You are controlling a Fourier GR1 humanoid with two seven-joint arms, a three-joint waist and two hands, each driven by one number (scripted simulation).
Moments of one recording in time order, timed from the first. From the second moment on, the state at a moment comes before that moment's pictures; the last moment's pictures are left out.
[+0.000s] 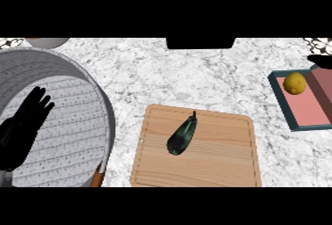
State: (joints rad) left arm 0.03 0.48 0.00 -1.66 0.45 0.10 0.18; right arm -0.64 -0.40 -0.45 -1.14 0.79 -0.42 0.54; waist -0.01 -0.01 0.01
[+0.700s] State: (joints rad) left arm 0.05 0.46 0.01 -1.69 0.43 0.09 0.19; right arm -0.25 -0.45 -0.67 -1.58 0.43 -0.28 0.48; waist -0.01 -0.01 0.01
